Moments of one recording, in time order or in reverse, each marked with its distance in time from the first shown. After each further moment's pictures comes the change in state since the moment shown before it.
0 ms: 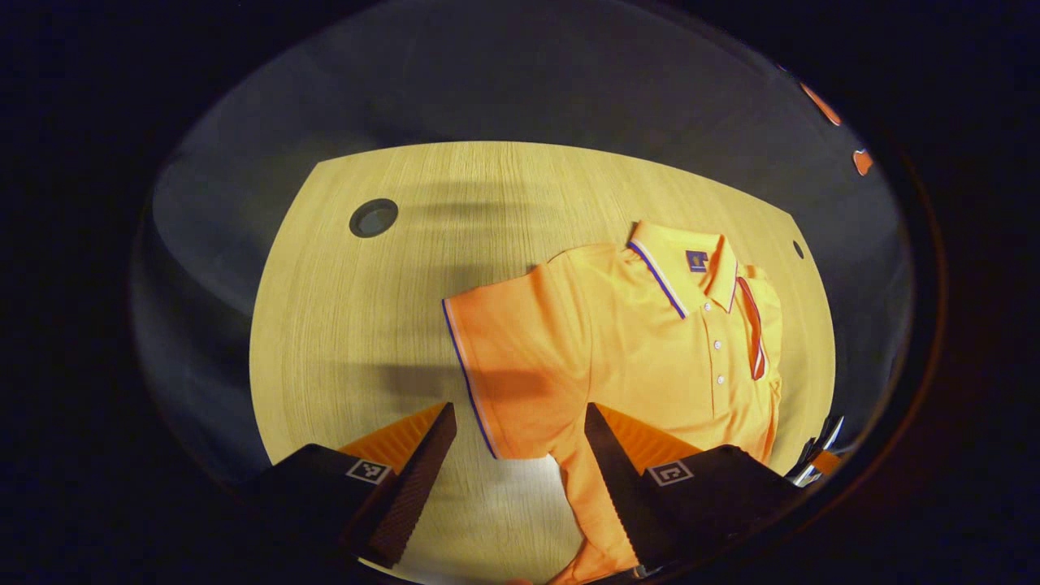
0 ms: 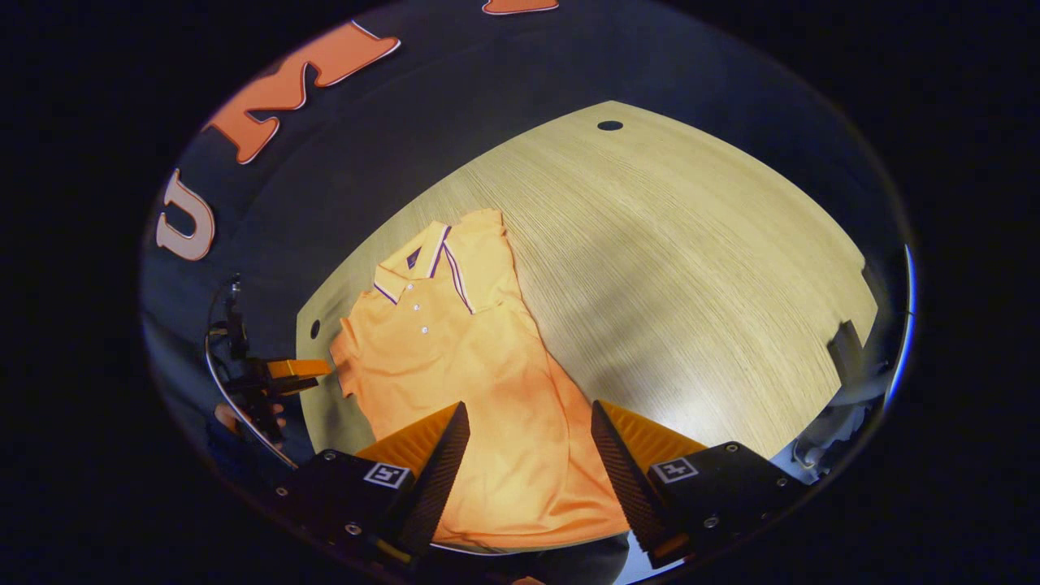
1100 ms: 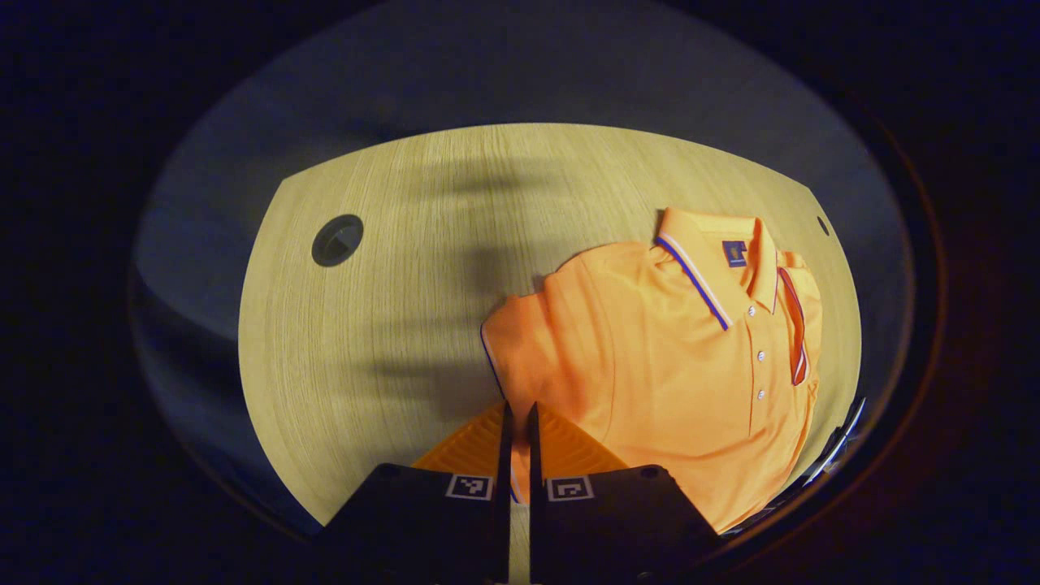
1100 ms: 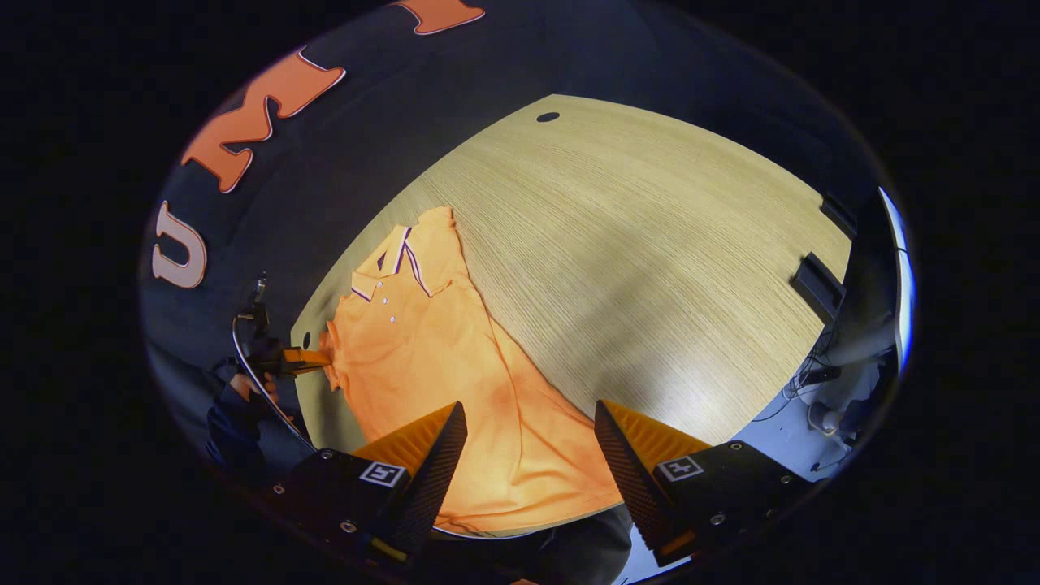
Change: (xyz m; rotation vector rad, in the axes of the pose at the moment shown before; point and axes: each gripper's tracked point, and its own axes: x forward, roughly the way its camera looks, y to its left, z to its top) left arm 0.029 -0.002 0.035 0.125 0.008 0.047; right arm -0.021 -0.057 -0.037 0.112 -0.020 -0.030
